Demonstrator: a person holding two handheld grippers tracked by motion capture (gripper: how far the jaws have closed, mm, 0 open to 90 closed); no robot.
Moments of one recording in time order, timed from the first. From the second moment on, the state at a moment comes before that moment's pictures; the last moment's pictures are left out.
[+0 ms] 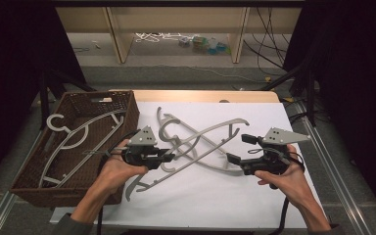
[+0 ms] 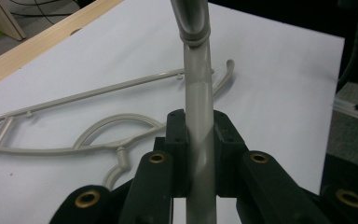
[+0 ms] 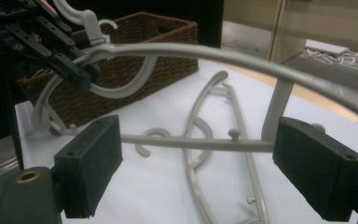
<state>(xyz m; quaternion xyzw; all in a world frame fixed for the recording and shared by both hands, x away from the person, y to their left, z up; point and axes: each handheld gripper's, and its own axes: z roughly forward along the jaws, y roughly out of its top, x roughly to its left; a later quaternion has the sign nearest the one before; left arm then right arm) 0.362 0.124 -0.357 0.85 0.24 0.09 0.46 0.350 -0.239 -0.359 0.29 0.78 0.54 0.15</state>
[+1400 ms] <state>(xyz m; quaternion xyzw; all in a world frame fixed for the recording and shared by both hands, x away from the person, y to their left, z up) 0.400 0.247 -0.271 0.78 0.37 0.14 0.49 0.338 -0.235 -0.403 0.31 0.77 0.53 0.16</state>
